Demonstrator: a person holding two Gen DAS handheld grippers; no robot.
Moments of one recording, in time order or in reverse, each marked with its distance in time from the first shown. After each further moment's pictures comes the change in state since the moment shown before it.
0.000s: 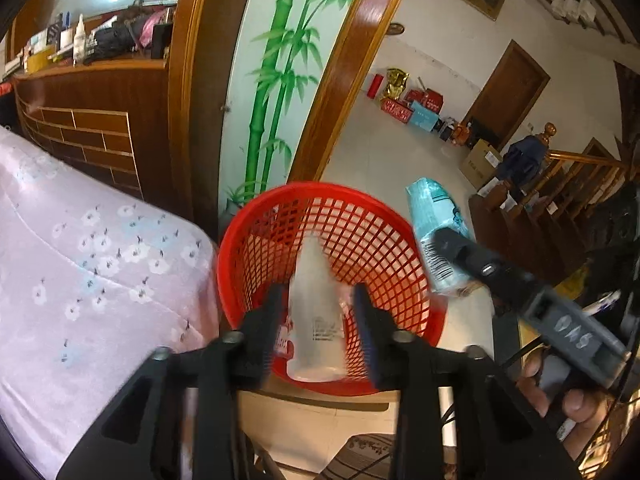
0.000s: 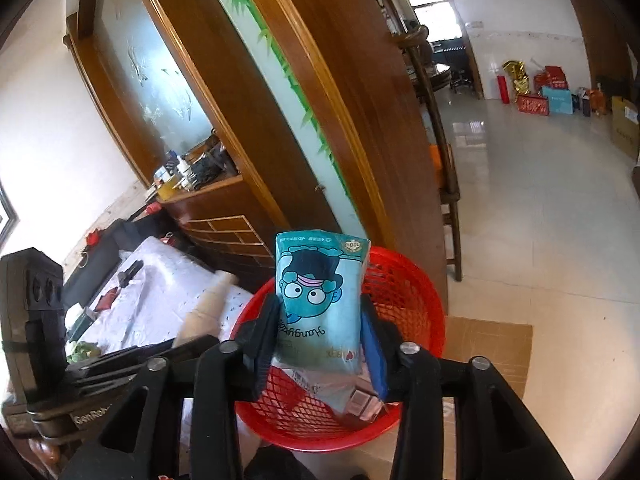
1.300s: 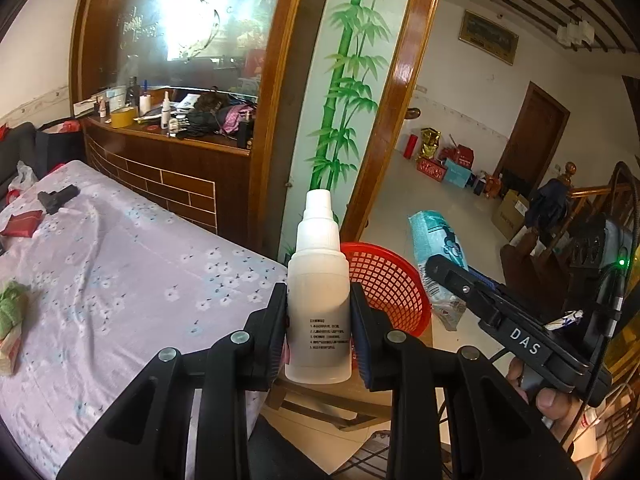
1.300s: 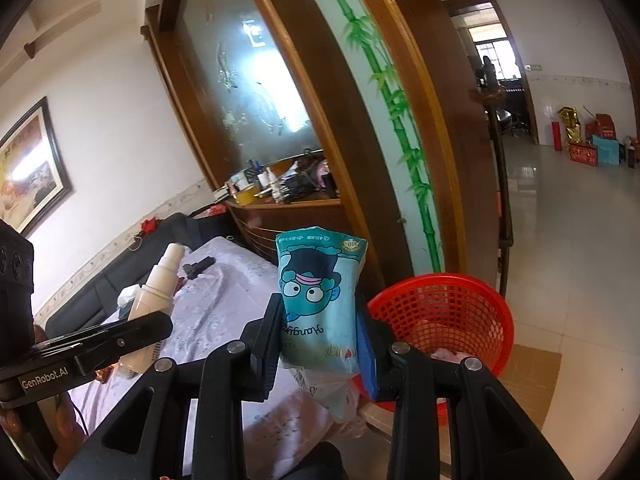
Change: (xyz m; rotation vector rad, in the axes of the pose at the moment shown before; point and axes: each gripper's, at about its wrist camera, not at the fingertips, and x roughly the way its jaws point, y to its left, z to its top) left arm -0.179 -0.010 -0.033 -0.005 -0.247 0.162; right arm -0.074 0.089 -0.017 -0.157 -0.106 0.164
